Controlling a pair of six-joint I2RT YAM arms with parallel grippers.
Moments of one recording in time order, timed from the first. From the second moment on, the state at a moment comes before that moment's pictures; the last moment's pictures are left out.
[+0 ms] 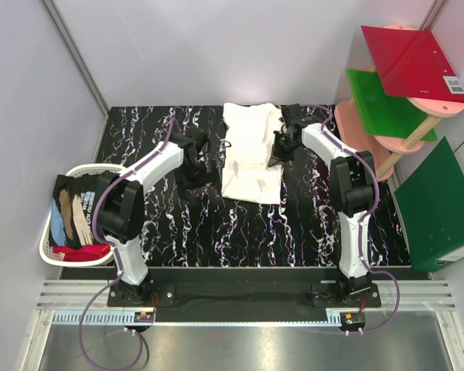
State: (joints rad) left arm -0.42 1.85 1.46 -1.03 0.18 -0.66; right arm 0.30 2.19 1.81 -0.77 -0.30 0.48
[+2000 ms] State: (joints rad) left arm -0.42 2.06 1.55 -0.94 0.19 -0.70; right arm 0.21 1.87 1.22 -0.49 -0.60 0.76
